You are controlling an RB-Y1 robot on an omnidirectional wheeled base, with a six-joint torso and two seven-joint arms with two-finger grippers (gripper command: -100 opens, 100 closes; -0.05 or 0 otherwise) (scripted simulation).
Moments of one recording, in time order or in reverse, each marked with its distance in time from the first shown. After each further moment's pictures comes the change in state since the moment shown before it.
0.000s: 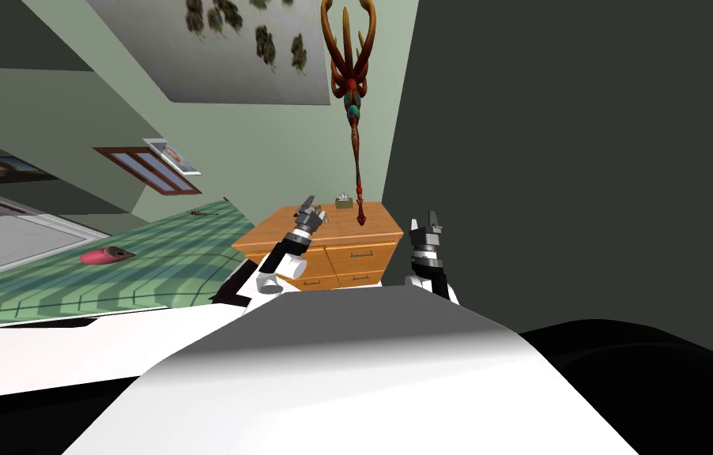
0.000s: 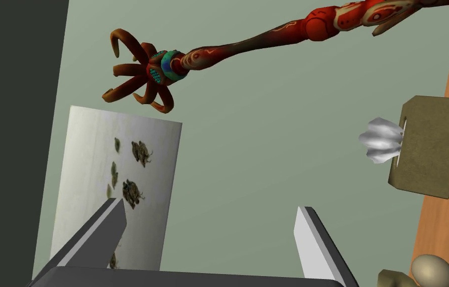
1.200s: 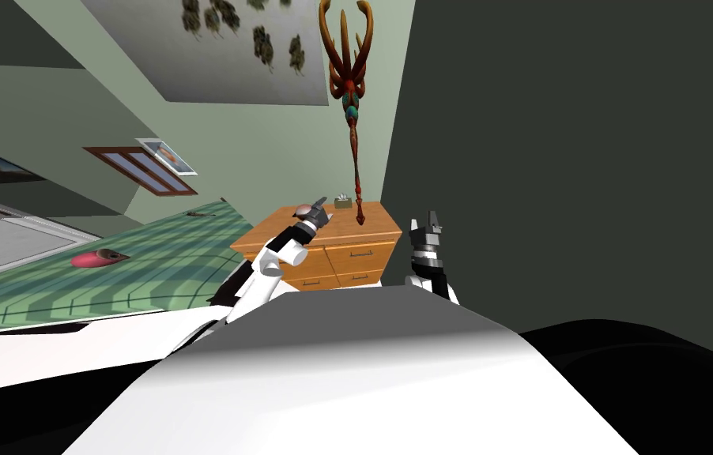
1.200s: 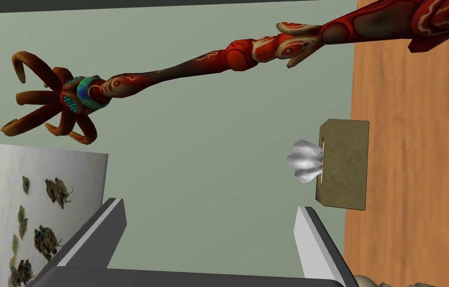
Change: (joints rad) left arm -0.196 0.112 -0.035 0.066 0.111 0.307 0.048; right arm 0.000 0.000 0.000 0.000 0.000 0.000 0.000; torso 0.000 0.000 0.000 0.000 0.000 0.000
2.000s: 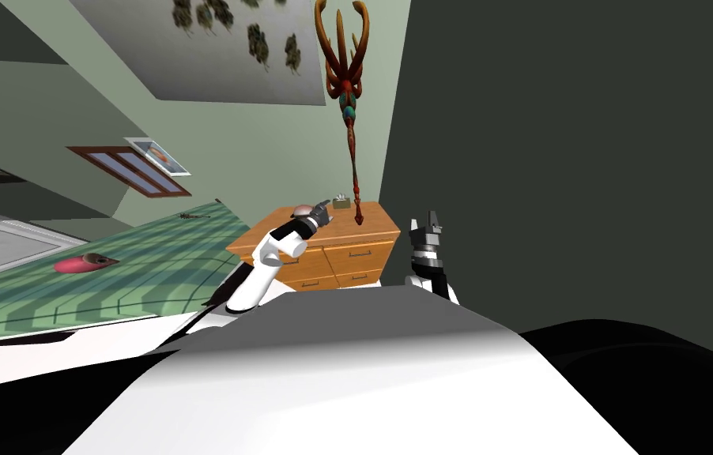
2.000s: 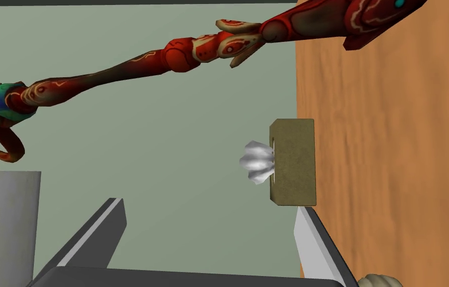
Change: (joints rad) left arm -0.115 0.071 -0.016 0.061 0.065 0.201 0.044; right arm 0.000 0.000 0.000 0.000 0.000 0.000 0.000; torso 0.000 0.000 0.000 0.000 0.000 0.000
